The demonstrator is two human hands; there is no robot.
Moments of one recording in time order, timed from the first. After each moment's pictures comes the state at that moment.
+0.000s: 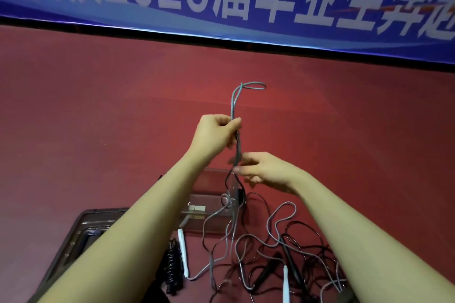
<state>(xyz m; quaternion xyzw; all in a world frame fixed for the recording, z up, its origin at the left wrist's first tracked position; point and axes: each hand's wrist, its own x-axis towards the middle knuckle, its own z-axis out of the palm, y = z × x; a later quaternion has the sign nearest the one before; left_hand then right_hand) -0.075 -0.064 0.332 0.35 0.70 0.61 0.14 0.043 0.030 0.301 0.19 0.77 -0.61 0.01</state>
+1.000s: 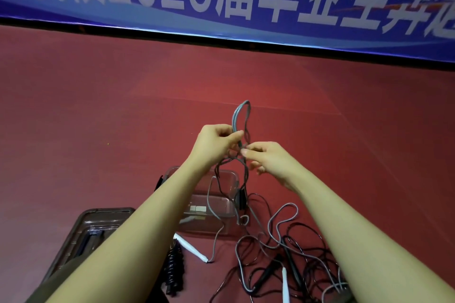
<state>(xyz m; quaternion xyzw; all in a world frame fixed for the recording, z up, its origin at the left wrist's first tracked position) -0.073 -0.064 0.314 0.34 0.68 0.62 0.21 0.041 0.035 0.310 0.26 0.79 -0.55 -0.11</state>
